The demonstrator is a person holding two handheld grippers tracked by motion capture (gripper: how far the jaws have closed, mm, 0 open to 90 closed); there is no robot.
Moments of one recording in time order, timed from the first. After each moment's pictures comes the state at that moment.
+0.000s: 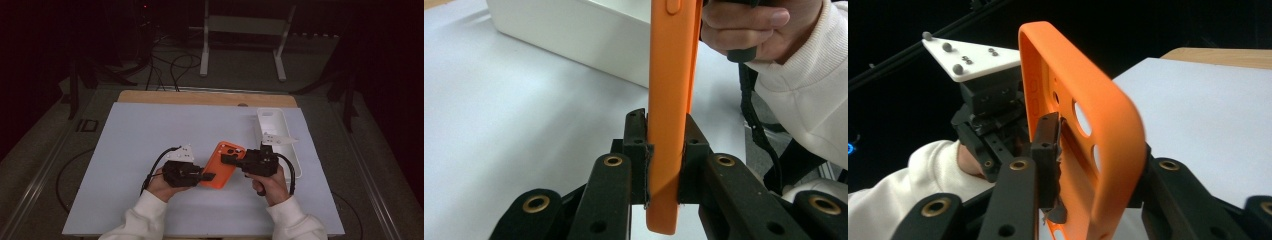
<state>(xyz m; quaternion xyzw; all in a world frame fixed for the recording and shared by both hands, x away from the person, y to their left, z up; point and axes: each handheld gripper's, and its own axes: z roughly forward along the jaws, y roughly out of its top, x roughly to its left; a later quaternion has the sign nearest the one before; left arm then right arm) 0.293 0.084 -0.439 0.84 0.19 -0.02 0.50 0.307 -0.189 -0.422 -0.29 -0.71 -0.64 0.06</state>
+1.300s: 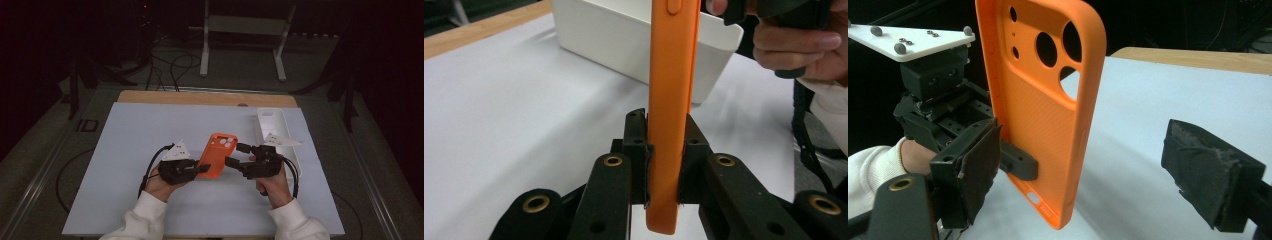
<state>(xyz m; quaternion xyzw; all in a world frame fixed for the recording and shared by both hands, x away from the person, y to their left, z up) 0.291 0.091 -0.434 0.83 0.25 0.06 0.50 0.302 -0.196 -0.421 -0.34 -0.72 -0.61 -0.01</state>
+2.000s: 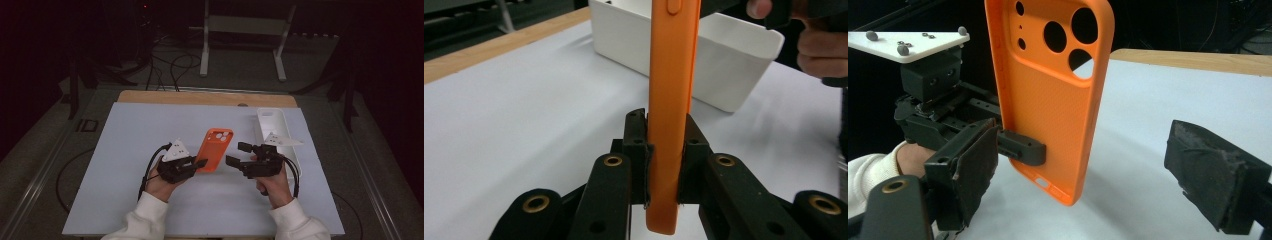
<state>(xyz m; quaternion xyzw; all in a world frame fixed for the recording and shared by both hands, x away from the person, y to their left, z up) 0.291 0.092 -0.434 0.81 0.28 0.11 0.50 0.302 -0.197 -0.419 -0.34 -0.72 -0.61 -0.02</state>
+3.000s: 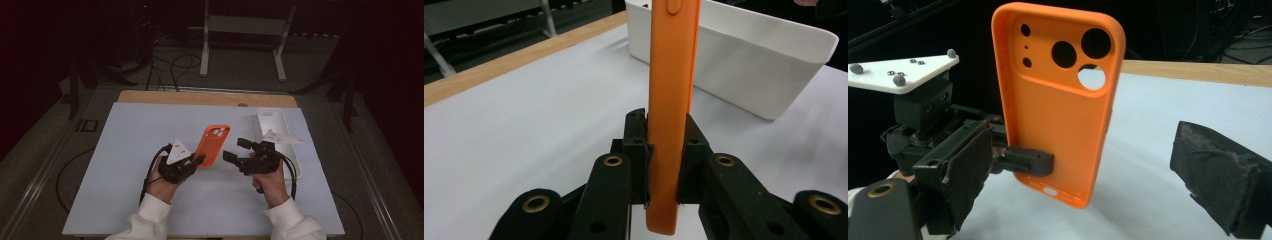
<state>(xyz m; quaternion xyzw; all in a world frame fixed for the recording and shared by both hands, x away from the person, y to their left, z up) 0.287 0.085 -0.435 0.80 0.32 0.18 0.47 0.304 -0.186 -0.410 -0.37 -0.70 -0.61 -0.04</state>
